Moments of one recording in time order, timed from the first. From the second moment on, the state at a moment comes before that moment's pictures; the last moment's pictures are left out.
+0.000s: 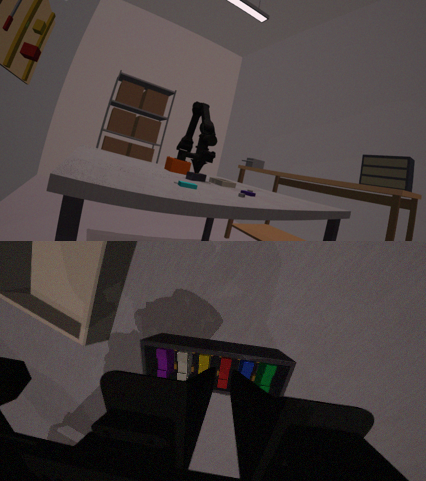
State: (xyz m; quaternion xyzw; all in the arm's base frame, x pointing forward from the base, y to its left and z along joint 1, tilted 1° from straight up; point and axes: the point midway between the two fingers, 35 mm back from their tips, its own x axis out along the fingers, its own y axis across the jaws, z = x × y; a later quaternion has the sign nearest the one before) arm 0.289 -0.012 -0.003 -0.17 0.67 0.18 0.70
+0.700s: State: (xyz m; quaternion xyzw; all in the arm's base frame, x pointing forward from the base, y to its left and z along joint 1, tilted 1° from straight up) arm 0.288 -0.012 -0.008 -0.17 0.67 0.18 0.70
